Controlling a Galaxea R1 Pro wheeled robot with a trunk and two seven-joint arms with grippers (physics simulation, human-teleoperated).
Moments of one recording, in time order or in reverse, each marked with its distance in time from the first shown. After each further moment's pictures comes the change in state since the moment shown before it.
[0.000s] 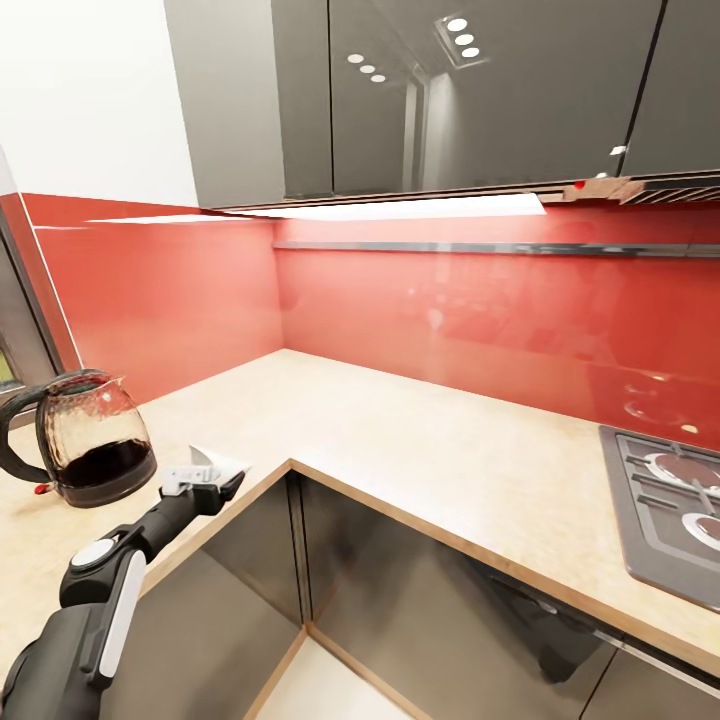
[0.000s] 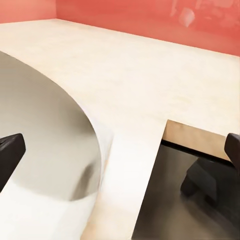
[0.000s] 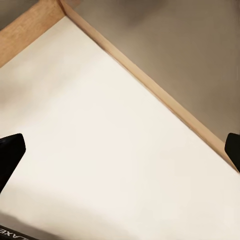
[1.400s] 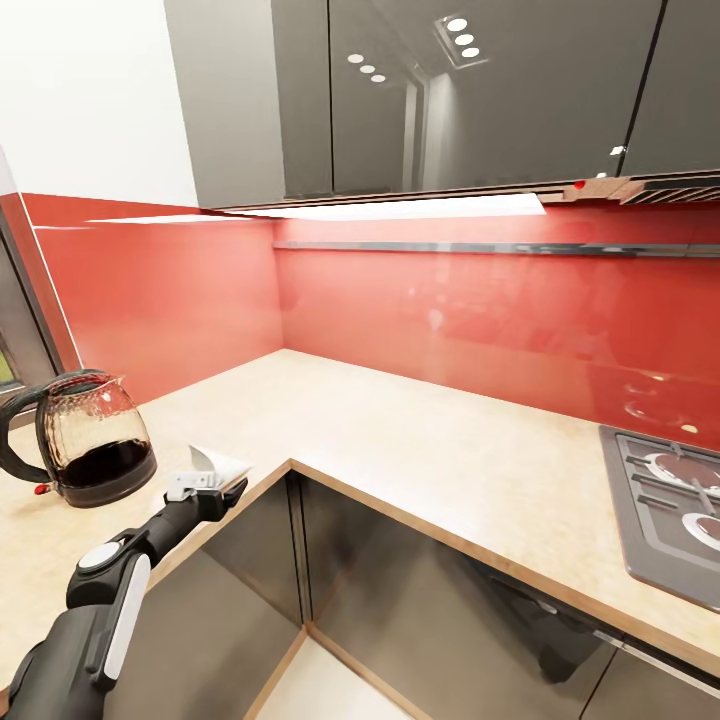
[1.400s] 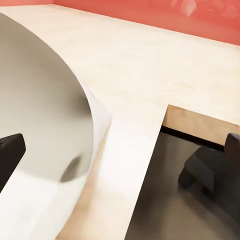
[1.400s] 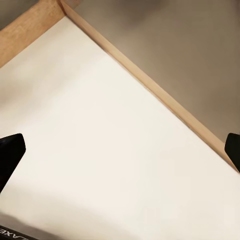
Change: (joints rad) left arm 0.000 -0.002 -0.005 0.042 -0.001 -0.004 0.000; right arm 0.000 0.000 0.000 0.000 0.000 -0.001 0.000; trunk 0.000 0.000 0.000
